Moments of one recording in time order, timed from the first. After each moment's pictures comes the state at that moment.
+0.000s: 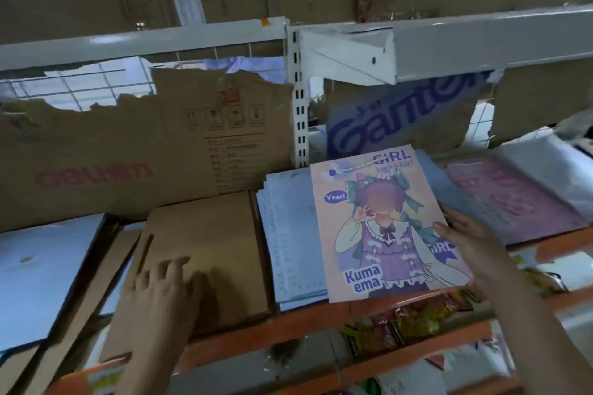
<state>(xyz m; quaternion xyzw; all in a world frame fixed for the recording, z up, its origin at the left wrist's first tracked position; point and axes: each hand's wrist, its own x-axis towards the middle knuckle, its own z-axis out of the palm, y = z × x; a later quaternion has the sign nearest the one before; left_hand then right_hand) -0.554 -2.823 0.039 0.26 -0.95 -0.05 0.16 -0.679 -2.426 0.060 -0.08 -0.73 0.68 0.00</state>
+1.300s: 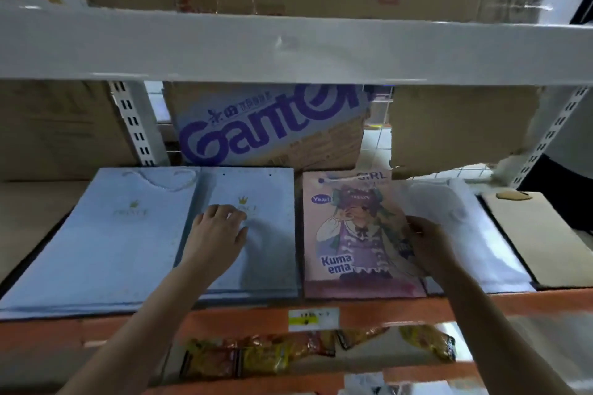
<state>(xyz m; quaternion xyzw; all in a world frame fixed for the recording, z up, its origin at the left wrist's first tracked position) -0.766 -2.458 0.042 0.11 -0.98 -0.06 0.14 -0.895 -2.135 0.028 0.05 -0.90 0.42 0.04</state>
